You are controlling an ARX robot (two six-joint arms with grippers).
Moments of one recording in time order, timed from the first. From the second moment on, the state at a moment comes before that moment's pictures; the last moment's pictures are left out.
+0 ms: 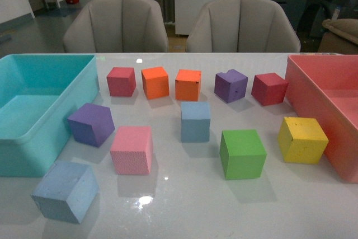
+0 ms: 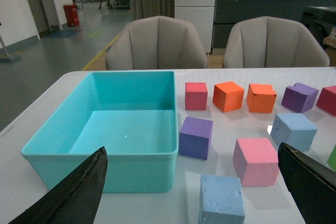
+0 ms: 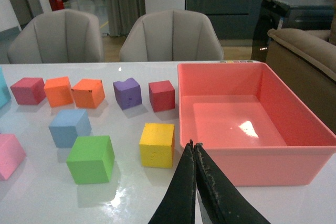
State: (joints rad) left arm 0.00 0.01 0.01 0.00 0.00 -0.01; right arm 0.00 0.14 0.05 0.06 0.00 0.01
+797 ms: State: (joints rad) left arm 0.00 0.01 0.01 0.00 0.00 -0.01; right arm 0.00 0.00 0.01 0.00 0.00 0.01
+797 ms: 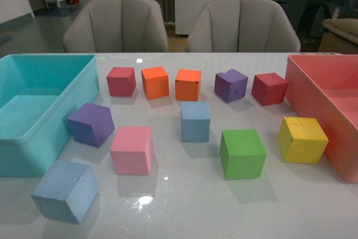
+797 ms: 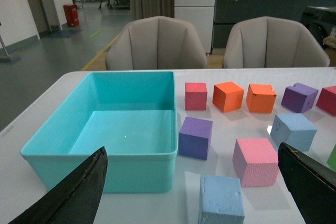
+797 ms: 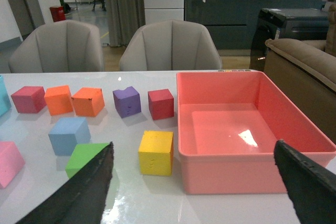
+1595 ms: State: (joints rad) left arm -0.13 1.35 0.49 0.35 -0.01 0.01; right arm 0.00 0.00 0.01 0.00 0.00 0.01
